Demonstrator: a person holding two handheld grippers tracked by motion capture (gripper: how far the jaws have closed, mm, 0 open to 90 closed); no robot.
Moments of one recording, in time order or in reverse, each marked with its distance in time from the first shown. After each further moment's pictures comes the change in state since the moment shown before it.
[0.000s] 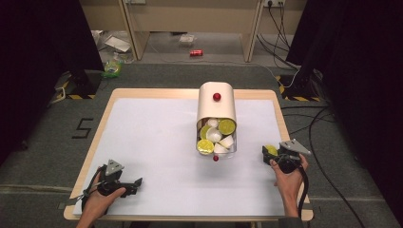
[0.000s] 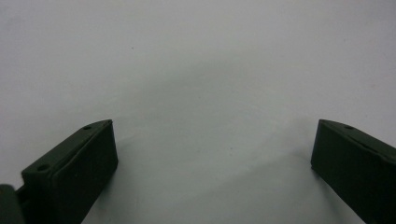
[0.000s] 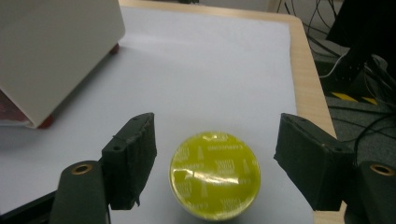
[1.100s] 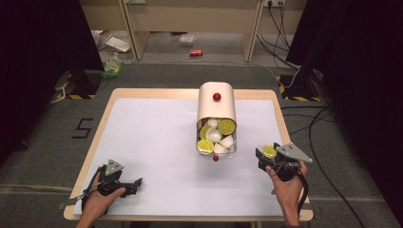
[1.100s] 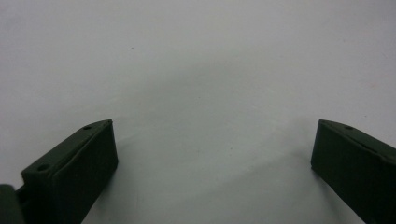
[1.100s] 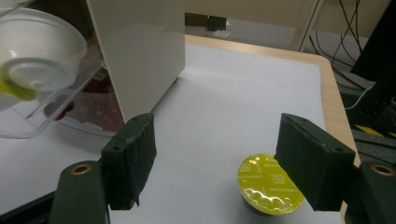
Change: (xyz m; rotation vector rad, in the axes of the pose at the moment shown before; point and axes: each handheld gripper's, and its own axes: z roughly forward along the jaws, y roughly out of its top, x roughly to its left) left arm 0.000 0.000 0.000 -0.001 -0.001 -0.001; right arm 0.033 0.014 -0.044 -0.093 0.097 -0.061
